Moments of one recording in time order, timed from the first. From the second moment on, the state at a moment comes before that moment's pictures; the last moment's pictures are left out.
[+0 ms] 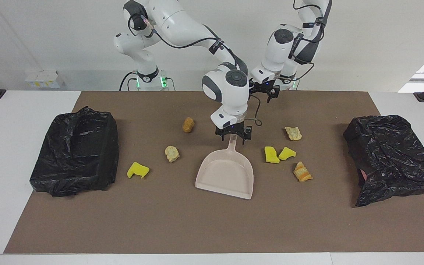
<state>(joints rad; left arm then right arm) -0.85 -0.47 0.14 -2.69 -0.03 2.28 -0.48 0.63 0.50 0.08 -1.59 -0.04 2.16 0.96</state>
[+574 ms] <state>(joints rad) -1.07 -0.46 0.13 -2.74 -0.03 2.48 -0.72 0.63 0.51 0.08 -1.59 -0.10 2.14 0.96</state>
